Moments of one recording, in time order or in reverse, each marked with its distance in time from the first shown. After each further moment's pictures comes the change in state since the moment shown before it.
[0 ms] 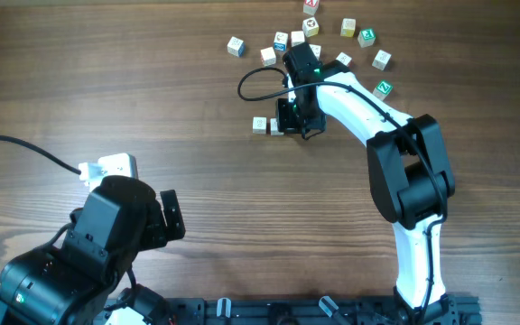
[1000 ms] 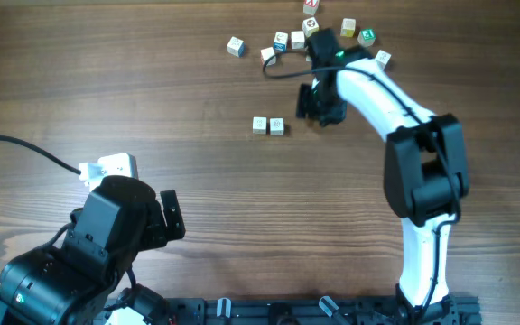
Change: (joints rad) left arm 0.000 0.000 0.000 0.000 0.000 0.000; right arm -0.108 -0.029 0.097 -0.121 0.105 0.090
